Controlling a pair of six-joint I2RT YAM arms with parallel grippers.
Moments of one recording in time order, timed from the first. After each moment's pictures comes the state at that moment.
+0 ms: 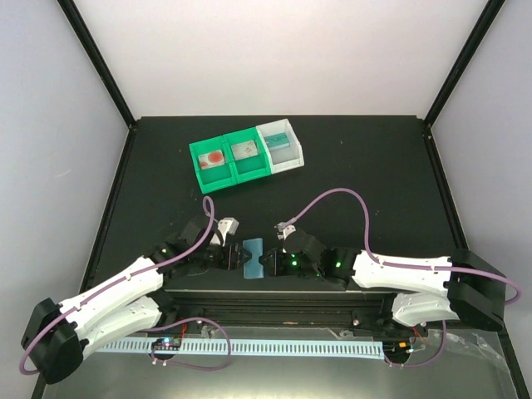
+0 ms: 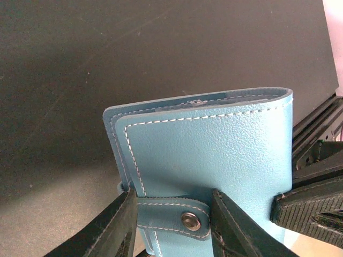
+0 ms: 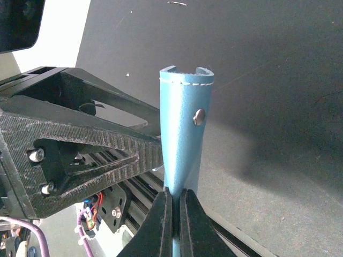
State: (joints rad) left arm -0.70 0.87 0.46 -0.39 0.34 -0.65; right arm 1.18 1.26 0.64 0.00 -0.03 1.02
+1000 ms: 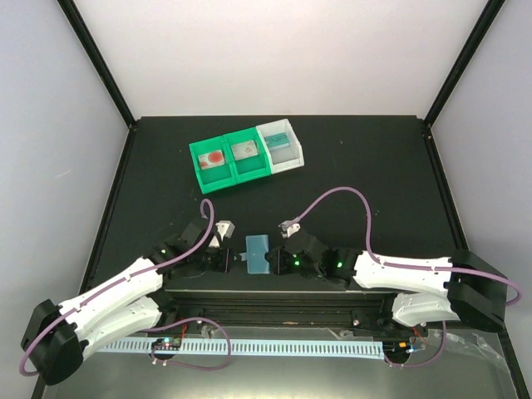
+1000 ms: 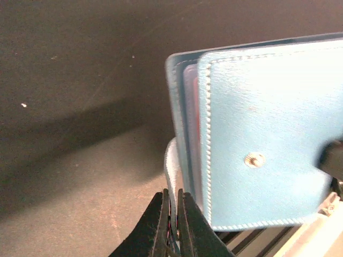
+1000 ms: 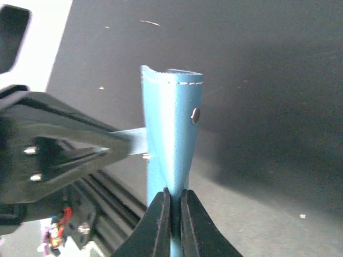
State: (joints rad) left arm -0.70 0.86 0.45 -0.48 0.27 -0.62; right arm 1.17 1.25 0.62 -0.02 0.05 0.96
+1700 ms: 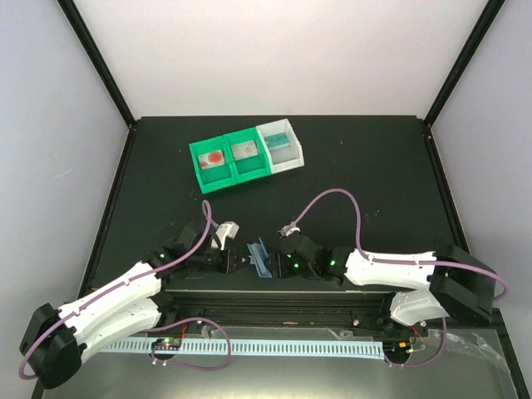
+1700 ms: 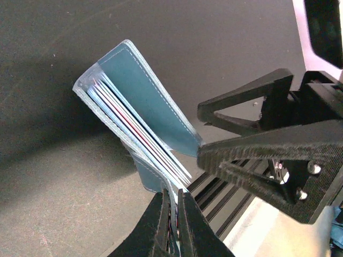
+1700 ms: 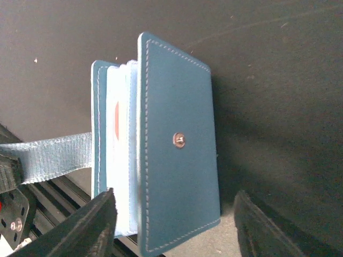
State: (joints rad) left arm -0.70 0.82 0.40 -0.32 0.45 -0.68; right arm 1.14 1.33 0.61 -0.10 0.06 0.89
